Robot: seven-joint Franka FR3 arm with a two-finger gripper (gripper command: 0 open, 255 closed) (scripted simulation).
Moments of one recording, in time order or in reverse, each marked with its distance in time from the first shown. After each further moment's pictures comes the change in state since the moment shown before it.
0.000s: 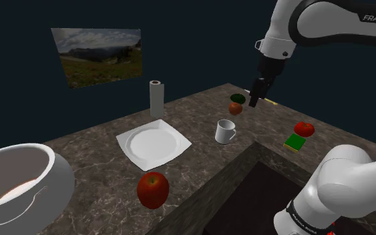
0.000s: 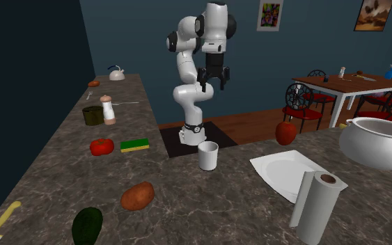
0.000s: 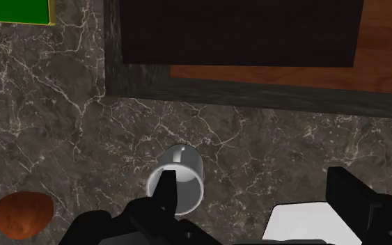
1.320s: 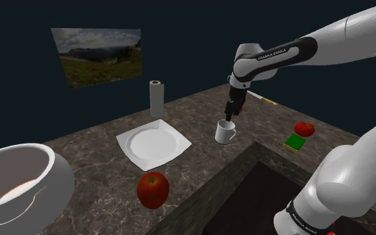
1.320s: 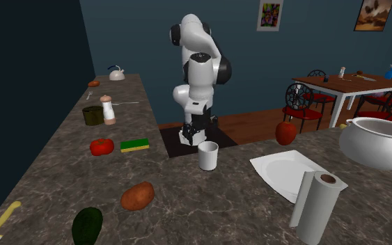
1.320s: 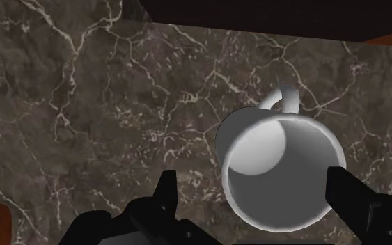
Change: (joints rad) arm -0.028 0.579 -0.224 0.036 0.011 0.440 -0.259
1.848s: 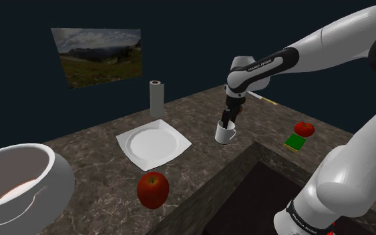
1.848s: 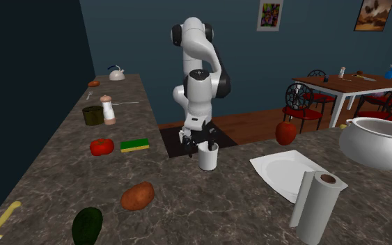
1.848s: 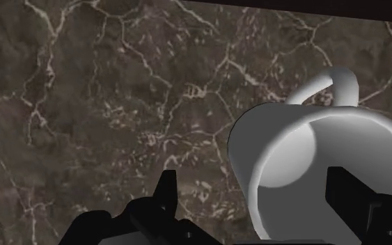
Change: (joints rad) arm 0.001 0.111 -0.016 -0.025 0.031 0.121 -0.038
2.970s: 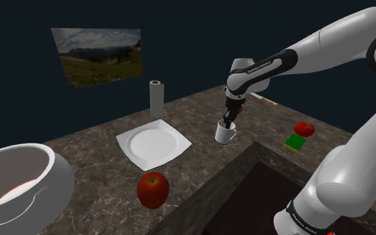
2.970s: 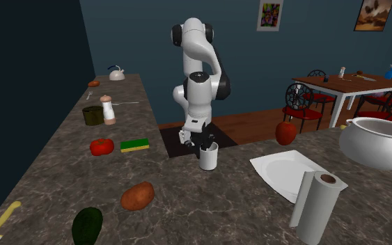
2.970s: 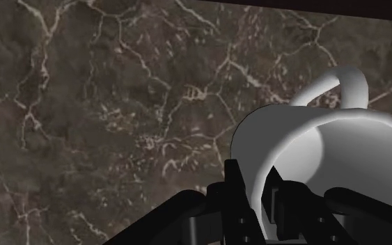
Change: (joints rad) arm 0.000 0.008 -0.001 -0.015 0.002 0.023 -0.003
